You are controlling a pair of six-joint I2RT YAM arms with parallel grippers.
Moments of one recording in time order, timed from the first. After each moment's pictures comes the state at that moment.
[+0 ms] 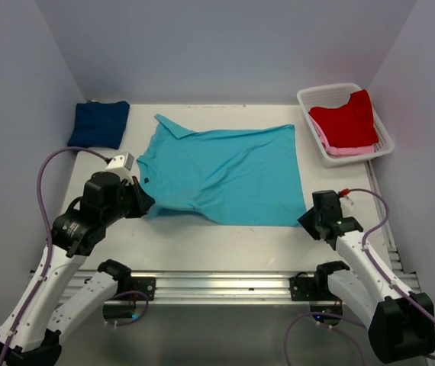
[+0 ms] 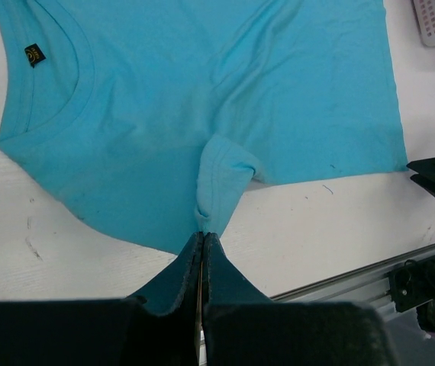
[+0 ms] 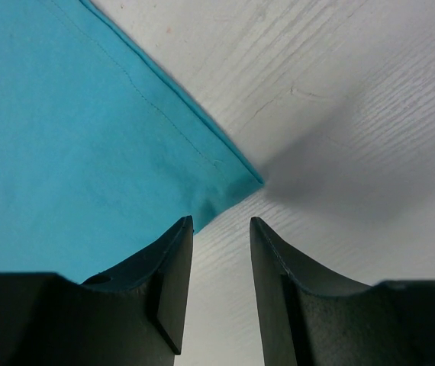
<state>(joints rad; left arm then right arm) -0.42 0.69 0.93 -0.87 0.02 -0.51 0.18 0.86 0.42 -0.57 0.22 1.03</state>
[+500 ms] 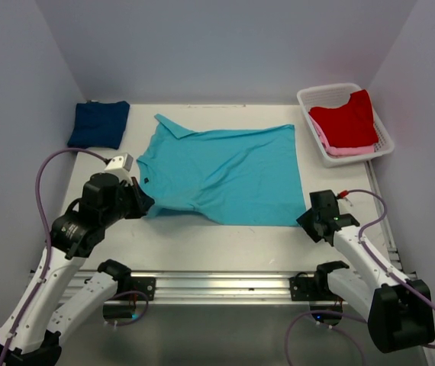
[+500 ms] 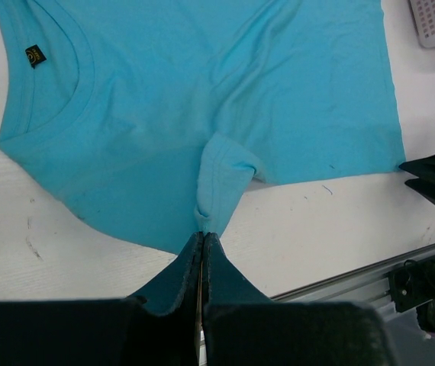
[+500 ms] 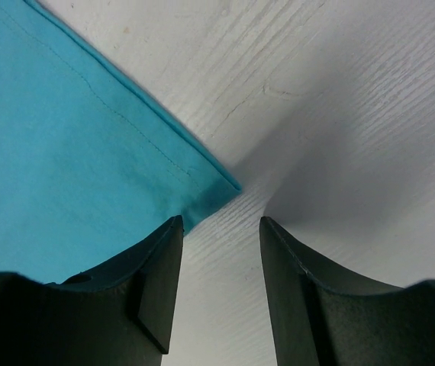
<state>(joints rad) -0.42 0.68 0.93 -0.87 0.02 -0.51 0.18 0.94 0.42 -0.57 0.24 1.05</state>
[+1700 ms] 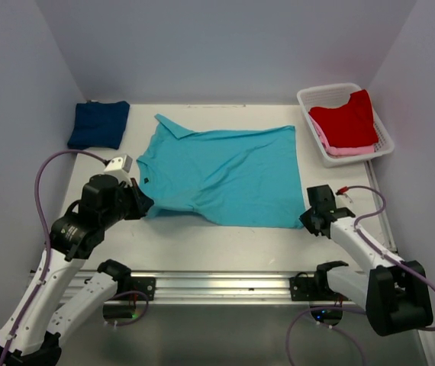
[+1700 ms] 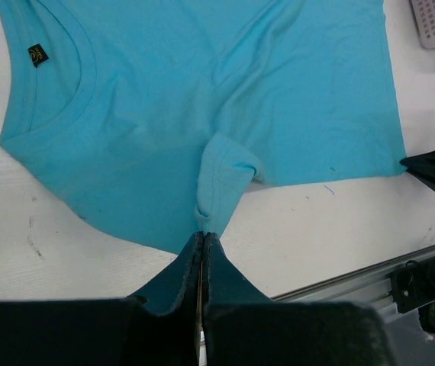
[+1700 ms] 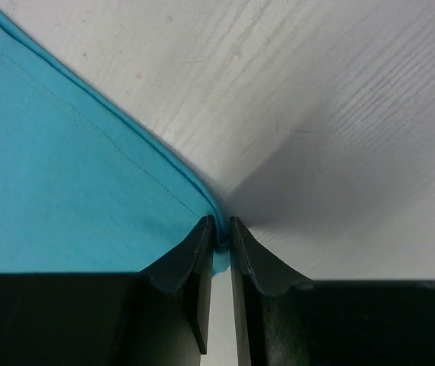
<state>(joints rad) -0.42 0.66 0.92 -0.87 0.01 -0.51 0.18 1.09 0.46 -0.48 0.30 1.09</state>
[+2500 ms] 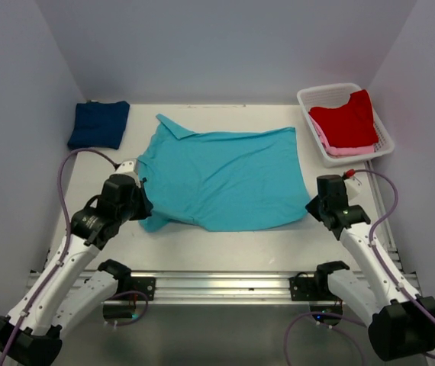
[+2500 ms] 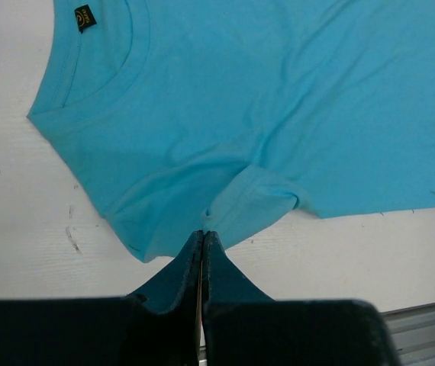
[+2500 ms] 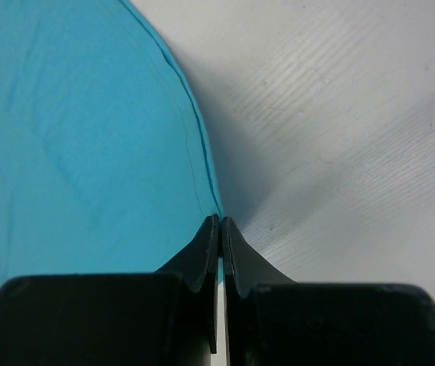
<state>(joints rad) -0.42 0.71 0.77 -0.79 -0.11 -0.50 0.18 0.87 0.59 -0.63 0.33 0.91</state>
